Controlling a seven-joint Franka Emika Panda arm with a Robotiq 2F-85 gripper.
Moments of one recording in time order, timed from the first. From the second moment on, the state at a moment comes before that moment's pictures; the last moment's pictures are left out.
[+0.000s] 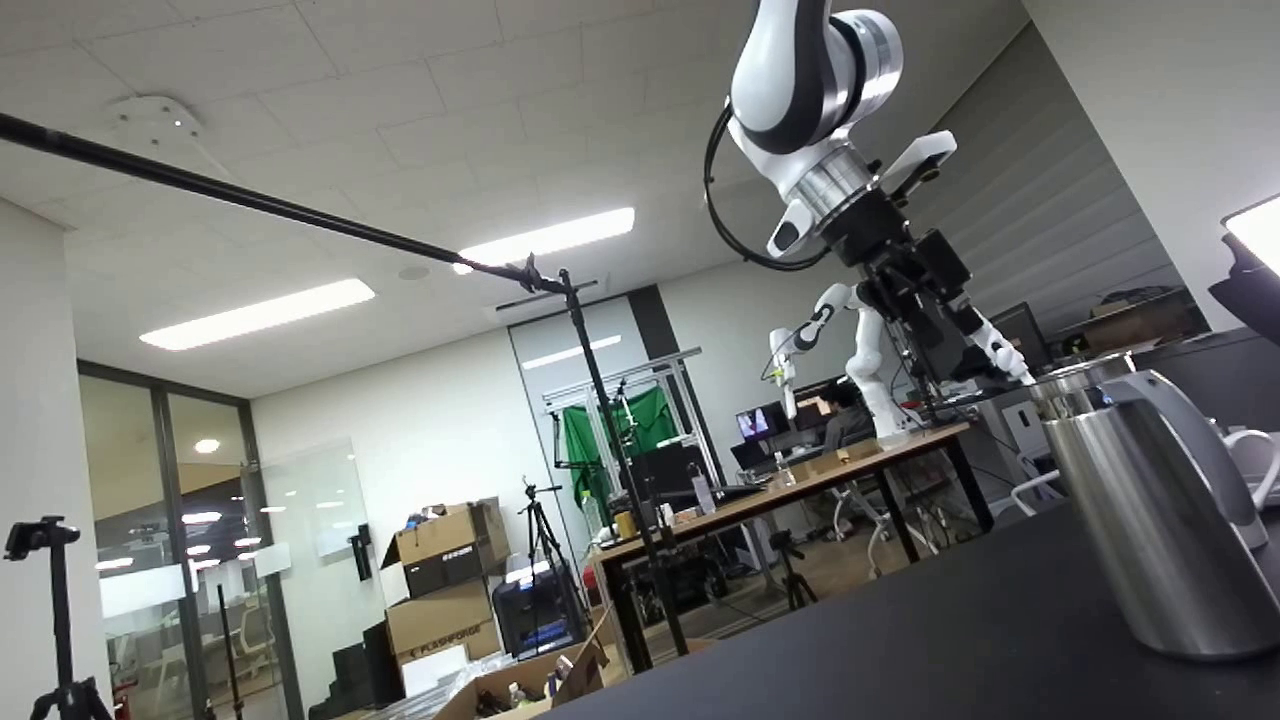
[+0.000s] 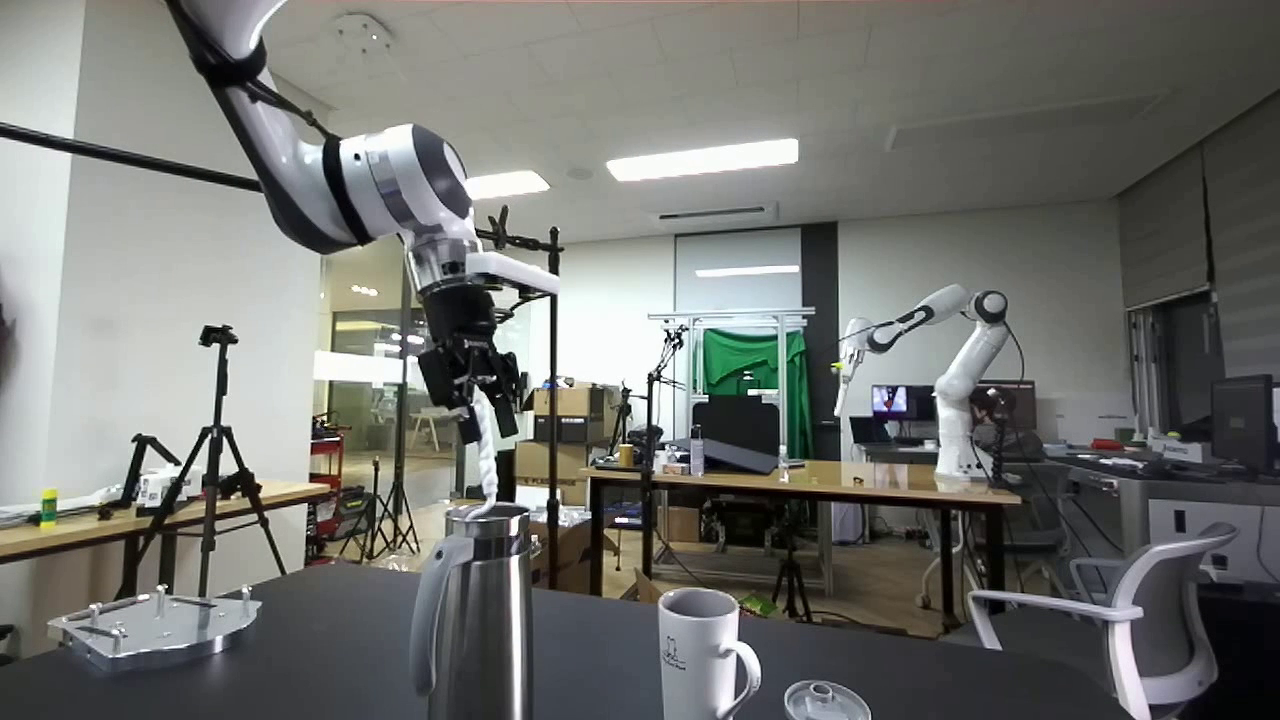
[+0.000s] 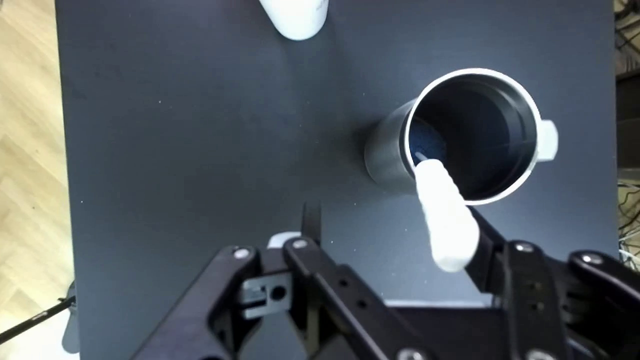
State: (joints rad) arm 0.17 0.12 0.07 -2.06 -0.38 2.14 -1.16
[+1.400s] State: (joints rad) arm 0.13 0.12 0.11 -1.96 -0.41 1.83 -0.94
